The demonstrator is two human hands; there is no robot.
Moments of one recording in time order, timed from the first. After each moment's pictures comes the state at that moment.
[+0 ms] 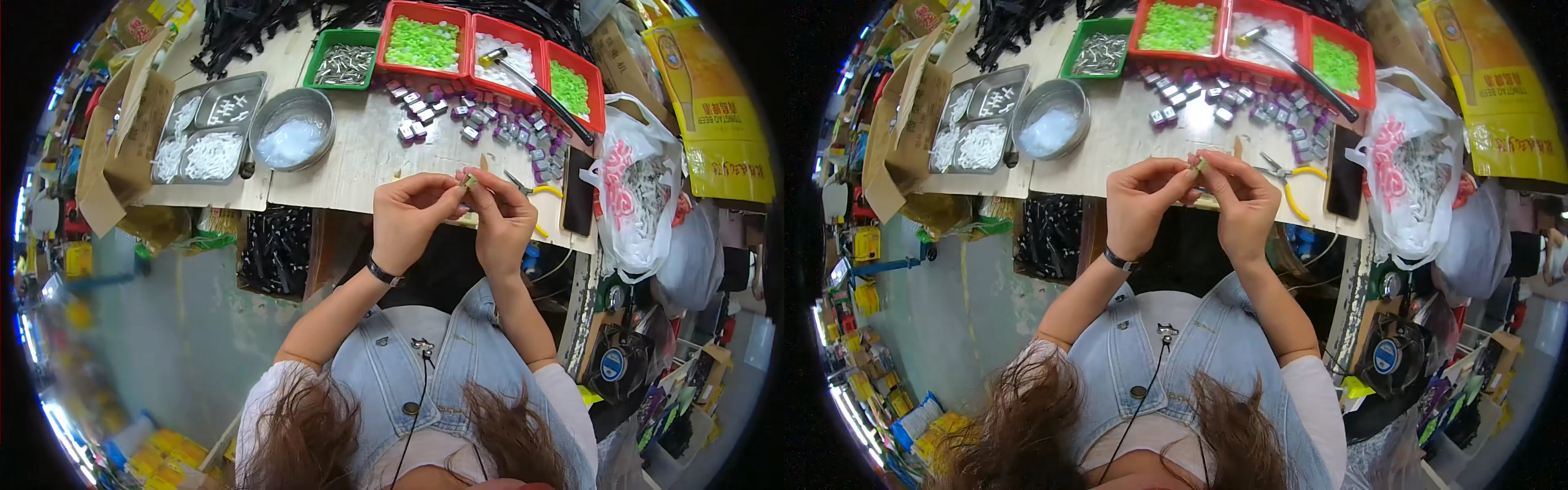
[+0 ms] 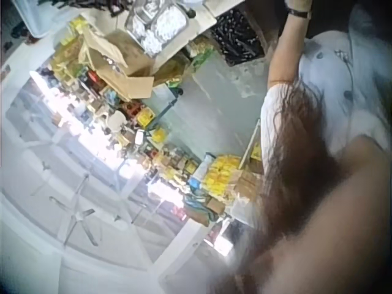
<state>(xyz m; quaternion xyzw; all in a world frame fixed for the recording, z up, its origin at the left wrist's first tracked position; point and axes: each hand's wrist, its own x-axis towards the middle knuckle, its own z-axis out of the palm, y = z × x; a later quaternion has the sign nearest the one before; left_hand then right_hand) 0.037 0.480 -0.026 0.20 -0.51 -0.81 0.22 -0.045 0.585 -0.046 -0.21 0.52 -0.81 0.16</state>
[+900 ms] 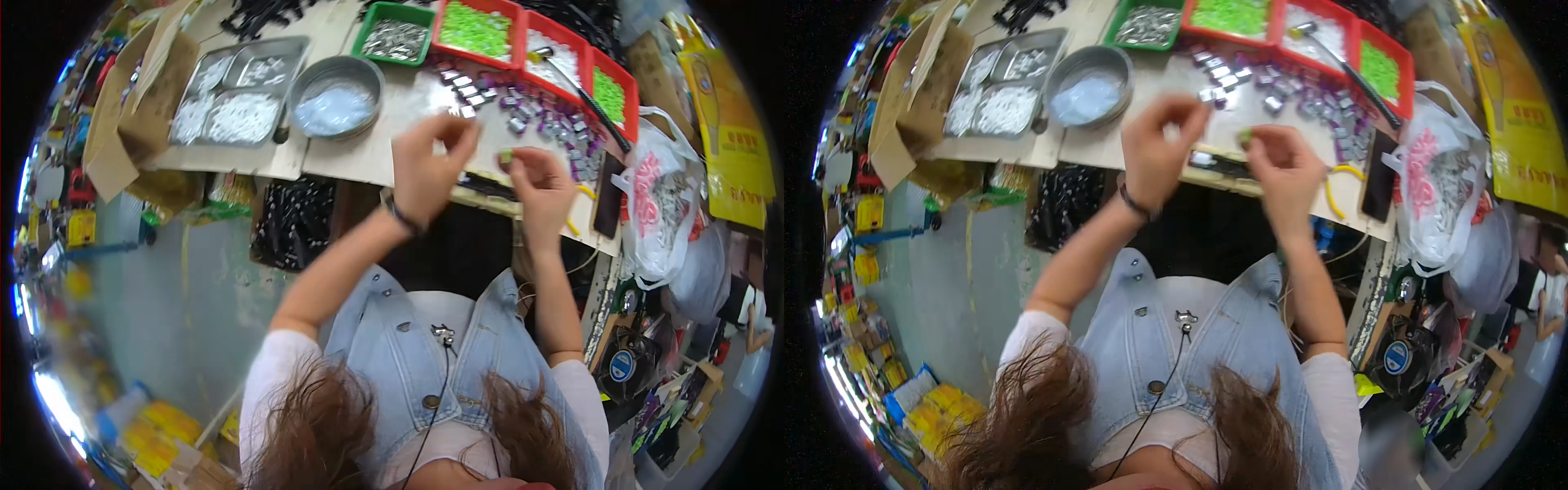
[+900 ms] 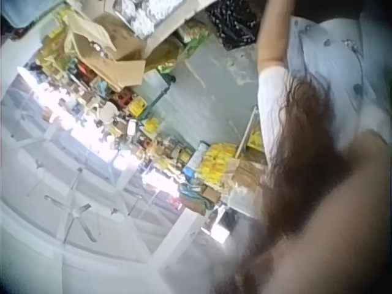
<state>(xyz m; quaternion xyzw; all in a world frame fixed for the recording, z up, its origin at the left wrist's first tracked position) 0.036 0.424 -0.042 0.17 -0.72 -0.54 0.39 -0.053 0.566 -0.042 -0.25 0.69 -0.67 0.12</state>
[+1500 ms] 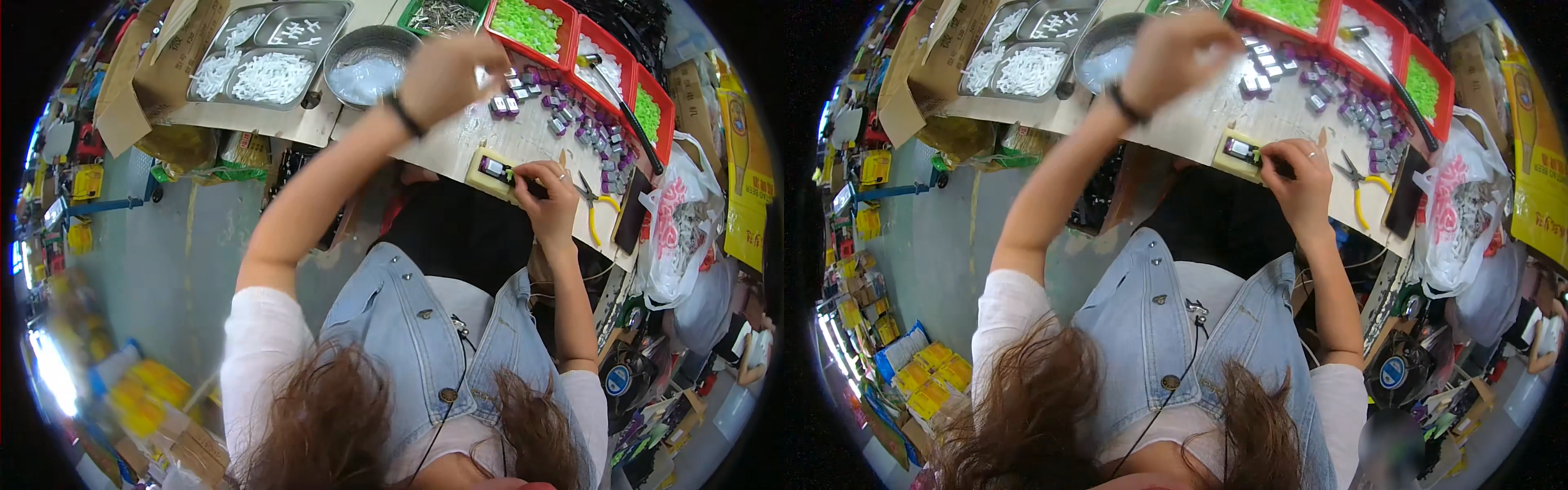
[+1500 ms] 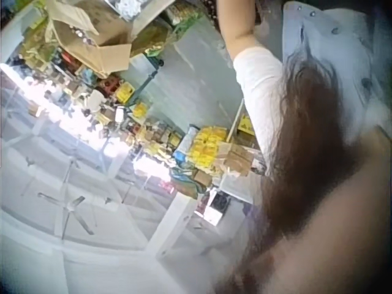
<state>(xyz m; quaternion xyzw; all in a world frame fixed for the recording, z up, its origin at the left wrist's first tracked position) 0.010 0.329 -0.032 0.00 -0.87 -0.31 0.38 -0.058 0.566 -0.073 -0.49 0.77 -0.41 -0.01</state>
